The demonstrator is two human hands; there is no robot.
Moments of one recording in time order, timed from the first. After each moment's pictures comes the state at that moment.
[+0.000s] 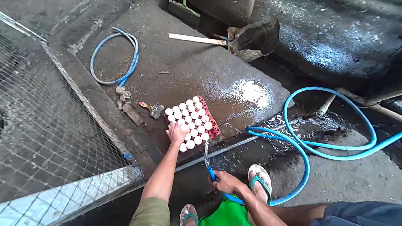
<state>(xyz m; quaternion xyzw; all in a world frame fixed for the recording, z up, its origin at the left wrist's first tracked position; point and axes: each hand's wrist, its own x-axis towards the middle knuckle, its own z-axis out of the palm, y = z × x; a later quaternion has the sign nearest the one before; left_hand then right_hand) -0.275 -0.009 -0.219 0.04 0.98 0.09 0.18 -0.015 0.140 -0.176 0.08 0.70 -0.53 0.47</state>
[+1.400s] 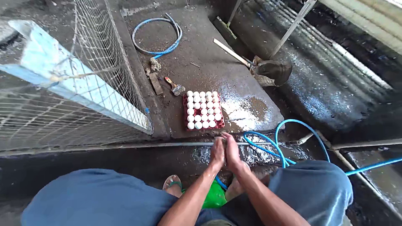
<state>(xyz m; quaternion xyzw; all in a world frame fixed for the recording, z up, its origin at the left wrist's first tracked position) -0.006 0.029 -0.091 -0.06 0.71 0.67 0.22 -0.005 0.099 -0.084 0.30 0.68 -0.67 0.03</state>
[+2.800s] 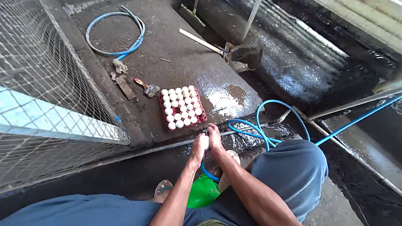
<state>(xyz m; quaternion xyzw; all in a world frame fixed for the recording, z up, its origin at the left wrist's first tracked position) -0.012 0.027 -0.092 -0.11 0.69 0.67 0.27 -0.018 0.105 -0.096 0.35 0.62 -0.70 -0.03</state>
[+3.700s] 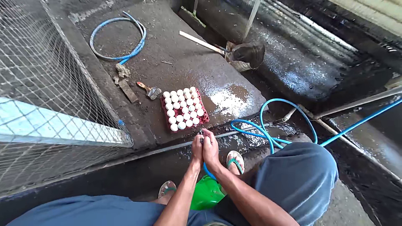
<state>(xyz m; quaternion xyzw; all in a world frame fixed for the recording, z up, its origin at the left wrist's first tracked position) -0.015 0.027 -0.094 -0.07 0.72 0.67 0.18 -0.002 0.083 -0.084 0.31 0.67 -0.67 -0.06</state>
